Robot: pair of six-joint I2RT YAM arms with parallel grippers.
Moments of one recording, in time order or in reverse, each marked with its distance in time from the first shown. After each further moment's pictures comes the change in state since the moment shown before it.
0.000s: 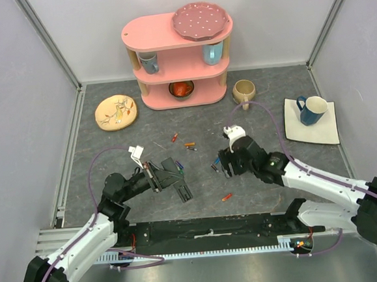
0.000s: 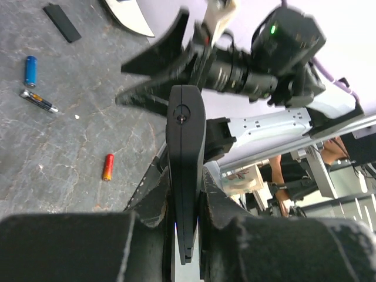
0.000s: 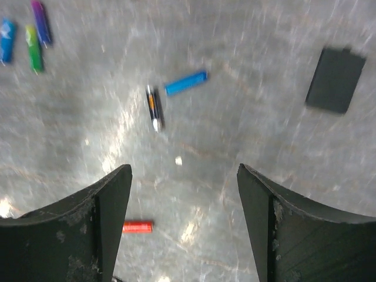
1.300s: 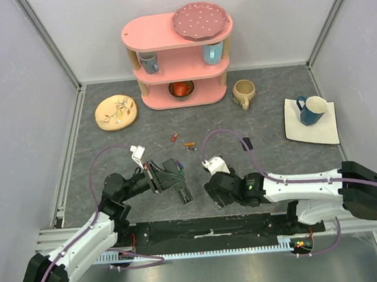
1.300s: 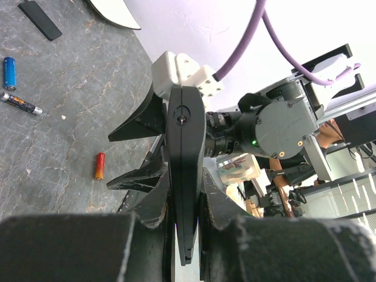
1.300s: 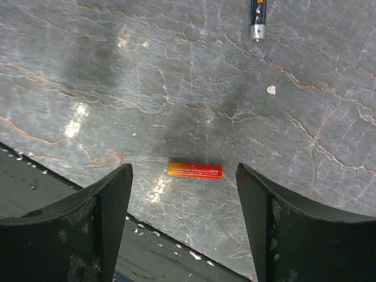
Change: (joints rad) left arm 0.000 0.023 -0.012 0.076 0.042 0.008; right arm 0.459 0.132 -0.029 -0.114 0.179 0.251
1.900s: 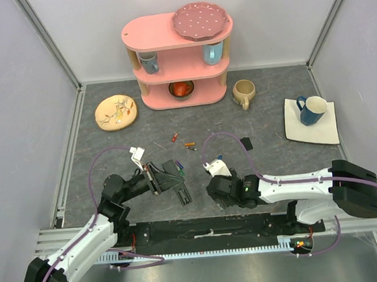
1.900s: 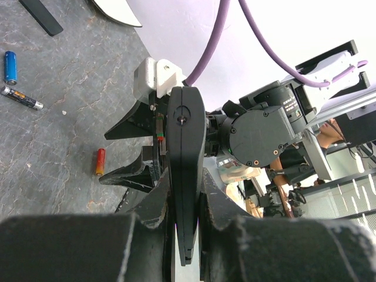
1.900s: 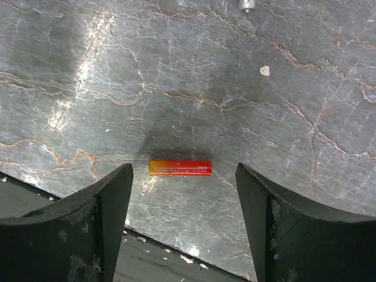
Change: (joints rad) left arm 0.000 -0.047 -0.011 -0.043 0.000 0.001; right arm 0.012 0.078 -0.022 -0.010 0.038 0.047
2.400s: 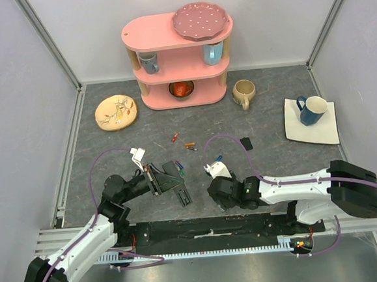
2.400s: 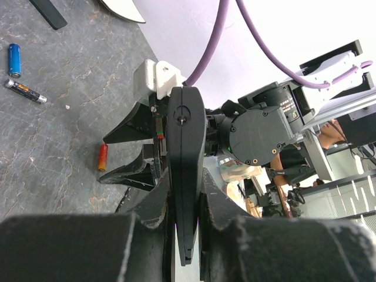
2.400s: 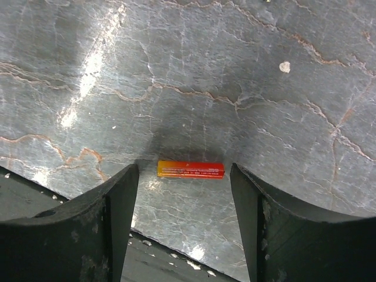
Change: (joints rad) left arm 0.000 0.000 -0.012 -0.009 0.000 0.000; right arm 0.000 0.001 -0.046 0.060 -0.036 0.002
